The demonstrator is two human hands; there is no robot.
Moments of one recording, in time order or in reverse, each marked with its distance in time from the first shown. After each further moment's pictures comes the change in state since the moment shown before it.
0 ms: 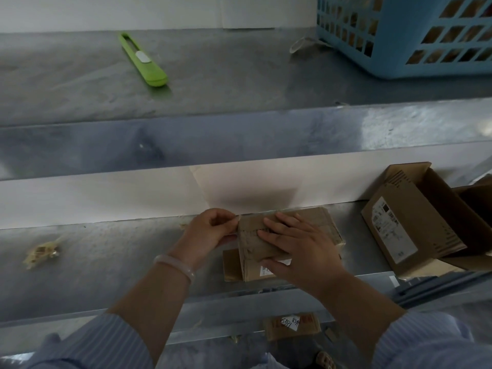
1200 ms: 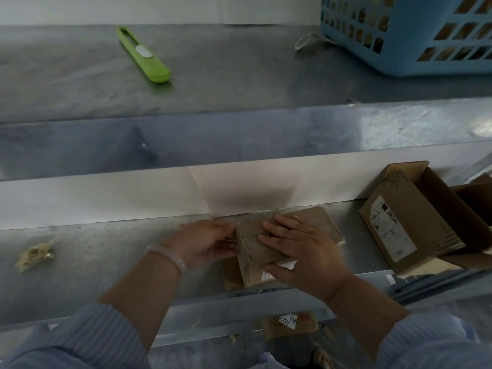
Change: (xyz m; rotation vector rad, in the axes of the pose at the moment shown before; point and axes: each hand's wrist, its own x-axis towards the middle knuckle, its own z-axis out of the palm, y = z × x) left_hand 0.008 0.003 -0.010 -0.142 -0.278 -0.344; right_hand -0.004 -0.001 -0.008 0.065 0.019 -0.067
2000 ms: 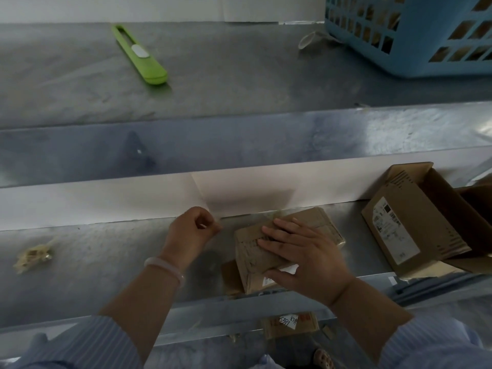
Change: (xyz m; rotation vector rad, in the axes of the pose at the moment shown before) left_hand 0.004 -0.007 -0.024 0.809 0.663 0.485; right_hand 0.001 0.001 -0.001 0.014 -0.007 -0.057
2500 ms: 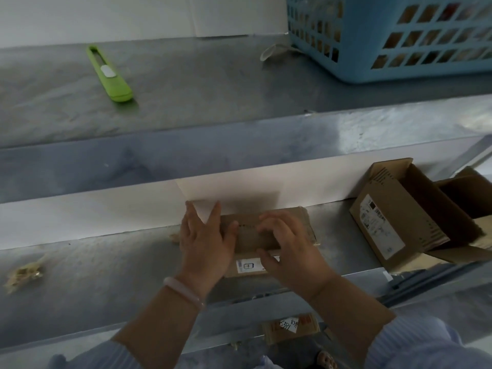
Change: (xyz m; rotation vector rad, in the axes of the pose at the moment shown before) left_hand -0.041 0.053 0.026 0.337 -0.061 0.068; right_hand 0.012 -0.017 -0.002 0.208 0.229 0.179
